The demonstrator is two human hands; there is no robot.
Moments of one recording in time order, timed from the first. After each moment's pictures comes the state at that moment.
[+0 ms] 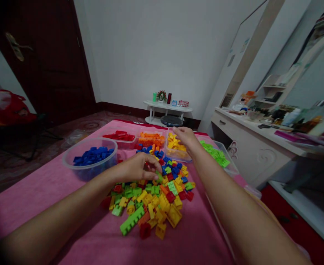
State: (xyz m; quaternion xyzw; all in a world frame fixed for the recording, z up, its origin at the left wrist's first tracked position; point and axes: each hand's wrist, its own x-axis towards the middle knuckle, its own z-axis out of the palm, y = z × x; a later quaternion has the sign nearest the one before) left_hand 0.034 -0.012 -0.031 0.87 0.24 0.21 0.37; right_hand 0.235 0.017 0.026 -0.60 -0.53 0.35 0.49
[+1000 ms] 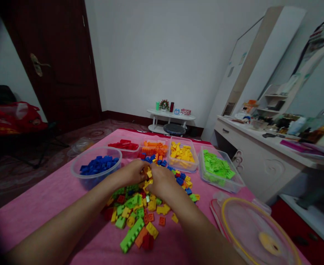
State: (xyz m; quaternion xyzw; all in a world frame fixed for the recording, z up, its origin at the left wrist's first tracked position) left_hand 0.016 0.014 -0.045 0.88 0.41 0.15 0.16; right_hand 0.161 -0.042 -0.024 -0.63 -0.77 0.06 0.05
